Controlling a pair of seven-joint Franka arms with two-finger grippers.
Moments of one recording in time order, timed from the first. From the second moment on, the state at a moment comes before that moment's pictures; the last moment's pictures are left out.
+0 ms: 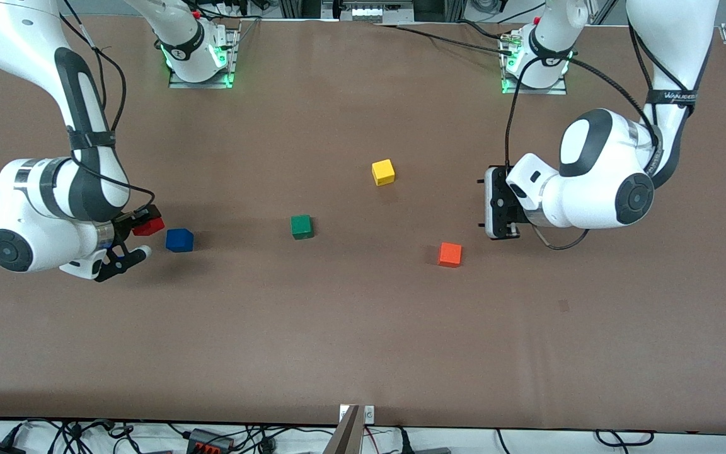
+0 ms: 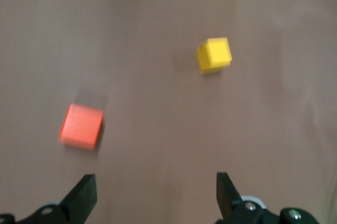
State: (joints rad) left arm 0.05 0.39 -0.36 -1.70 -0.18 1.82 1.14; right arm 0.10 0.56 -0.08 -1.56 0.04 1.65 -0.40
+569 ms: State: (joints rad) left arm 0.06 0.39 -0.35 -1.68 0.14 1.72 0.29; right arm 0.15 0.51 -0.08 -1.68 0.01 1.87 -0.05
